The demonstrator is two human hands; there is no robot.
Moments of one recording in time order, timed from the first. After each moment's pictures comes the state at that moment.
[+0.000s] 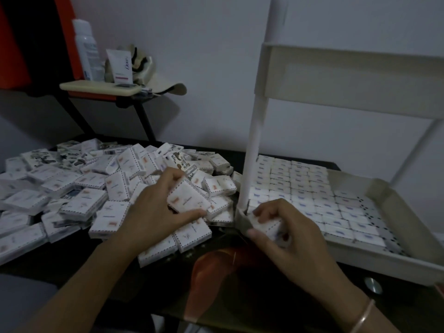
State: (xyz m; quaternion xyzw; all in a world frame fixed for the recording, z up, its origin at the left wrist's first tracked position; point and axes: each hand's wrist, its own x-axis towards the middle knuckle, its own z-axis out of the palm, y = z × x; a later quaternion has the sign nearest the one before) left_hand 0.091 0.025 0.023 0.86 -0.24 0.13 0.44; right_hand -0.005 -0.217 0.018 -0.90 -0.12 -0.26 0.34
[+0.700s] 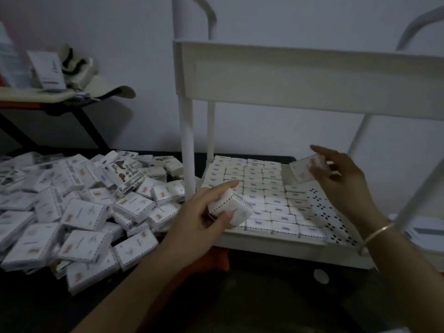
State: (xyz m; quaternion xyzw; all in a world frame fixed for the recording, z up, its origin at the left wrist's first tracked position) left_hand 0.072 -0.115 0.008 0.75 -0.36 0.02 0.56; right_hand 0.028 -0.408 0.046 -0.85 0.10 -0.35 0.37
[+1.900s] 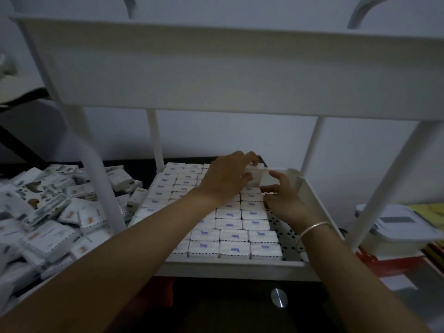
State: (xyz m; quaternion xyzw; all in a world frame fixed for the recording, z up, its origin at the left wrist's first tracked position) left_hand 0.177 -0.315 0.023 0.80 -0.49 0.19 0.28; right_hand 0.077 -0.448 -0.005 -0.79 0.23 -0.13 0.55
